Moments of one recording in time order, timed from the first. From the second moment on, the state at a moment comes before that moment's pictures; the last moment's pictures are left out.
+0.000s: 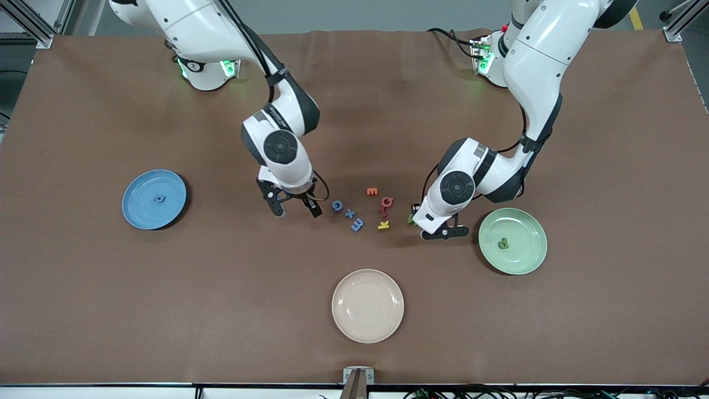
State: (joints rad) left arm -0.32 0.65 -0.22 -1.81 0.10 2.28 -0.66; right arm 0.62 0.57 0.04 -1.81 0.01 2.35 1.73
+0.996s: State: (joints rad) left arm -0.32 0.65 -0.22 -1.82 0.10 2.32 -0.68; right arm 0.69 0.76 0.04 -1.63 0.01 2.35 1.92
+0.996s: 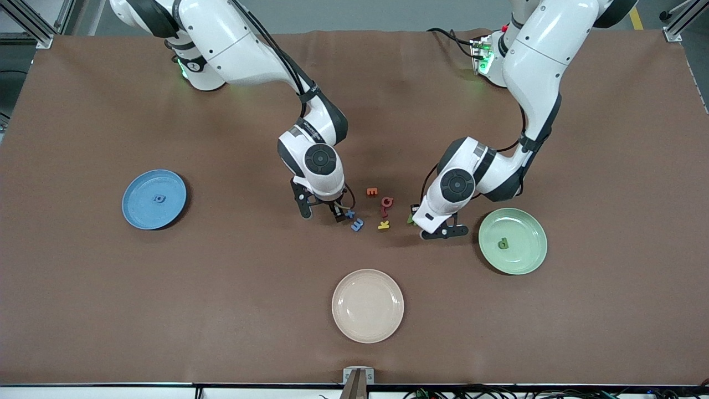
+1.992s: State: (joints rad) left arm -0.11 0.46 -0.22 -1.96 0.10 2.30 -0.37; right arm 0.71 0.76 0.04 -1.61 0.01 2.36 1.93
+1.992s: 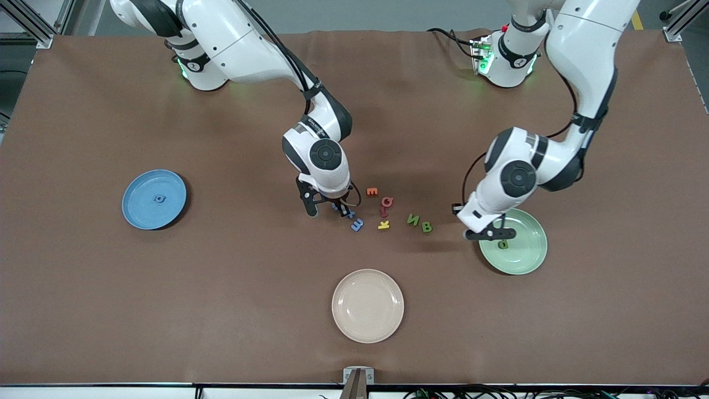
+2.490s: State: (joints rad) left arm 0.07 0.45 -0.22 -1.98 0.19 2.29 -0.19; right arm 0.66 0.73 0.01 -1.59 0.01 2.16 1.67
